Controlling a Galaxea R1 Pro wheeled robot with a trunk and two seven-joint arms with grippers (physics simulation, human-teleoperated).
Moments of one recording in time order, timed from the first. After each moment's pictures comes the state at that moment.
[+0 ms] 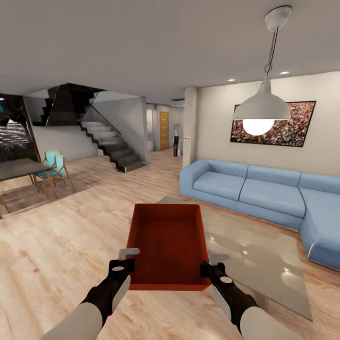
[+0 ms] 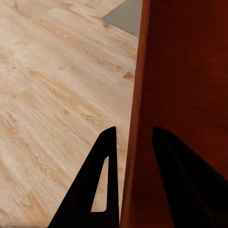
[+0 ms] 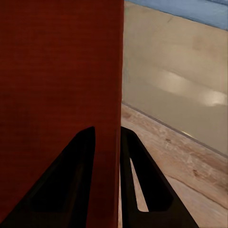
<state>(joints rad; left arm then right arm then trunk) -0.63 -0.10 -0.12 -0.49 0.09 0.17 0.35 -0.63 0.09 0.08 -0.34 -0.02 -0.07 -0.07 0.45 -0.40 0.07</state>
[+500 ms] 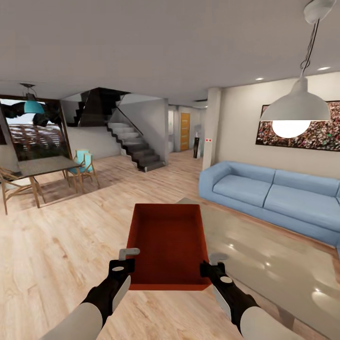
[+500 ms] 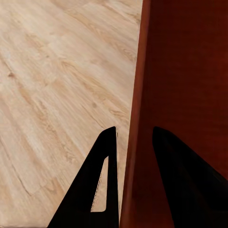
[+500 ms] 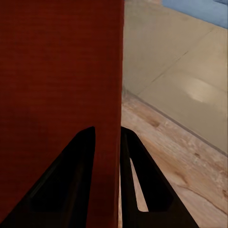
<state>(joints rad) -0.63 -0.10 -0.13 -0.49 0.10 0.17 0.35 -0.64 0.09 0.08 -0.34 -0.02 -0.07 -0.07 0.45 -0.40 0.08</state>
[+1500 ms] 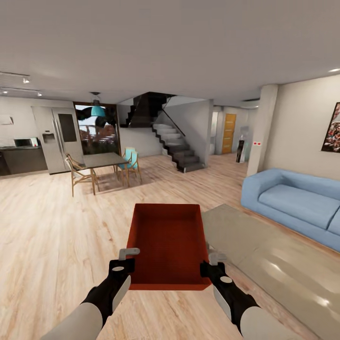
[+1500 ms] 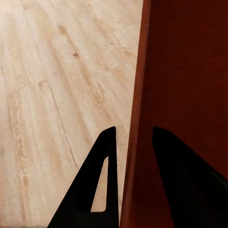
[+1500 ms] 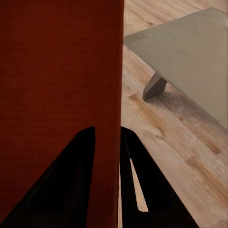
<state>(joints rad) -0.63 -0.10 -0.12 -0.49 0.10 0.17 0.35 -0.64 0.09 0.07 -0.34 -0.02 -0.07 -0.07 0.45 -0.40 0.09</state>
